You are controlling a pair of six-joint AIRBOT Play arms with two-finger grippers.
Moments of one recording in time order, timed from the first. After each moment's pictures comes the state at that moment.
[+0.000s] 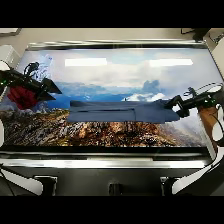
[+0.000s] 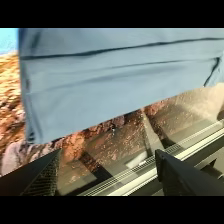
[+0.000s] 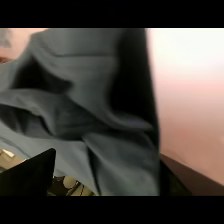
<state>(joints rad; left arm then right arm) 0.19 -1.80 1.84 0.86 -1.72 -1.50 -0.43 -1.96 1.59 -0.90 1.51 1.45</state>
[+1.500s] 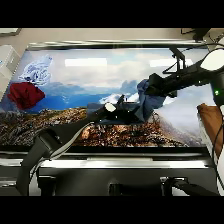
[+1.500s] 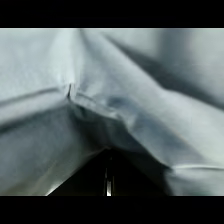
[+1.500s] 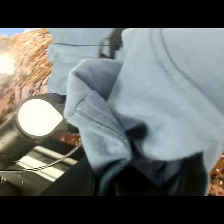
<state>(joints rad) -0.72 -2.11 1.68 0.27 -0.69 -1.60 0.07 -1.35 1.58 -0.99 1.48 1.71</state>
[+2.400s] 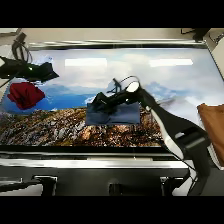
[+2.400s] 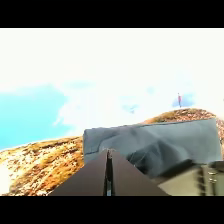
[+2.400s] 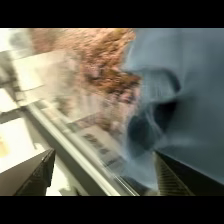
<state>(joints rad) 0.02 -1.44 1.68 1.08 -1.23 -1.55 0.46 -1.88 1.58 -0.46 1.04 1.60</state>
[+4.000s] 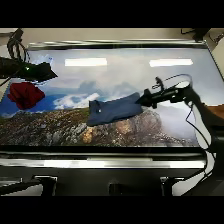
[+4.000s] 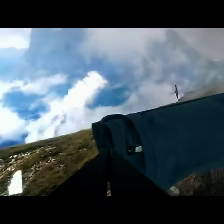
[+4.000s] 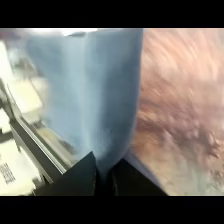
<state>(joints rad) -0.01 -1.40 1.68 1.11 -1.25 -1.53 -0.11 -1.80 1.48 -0.55 1.38 1.30</state>
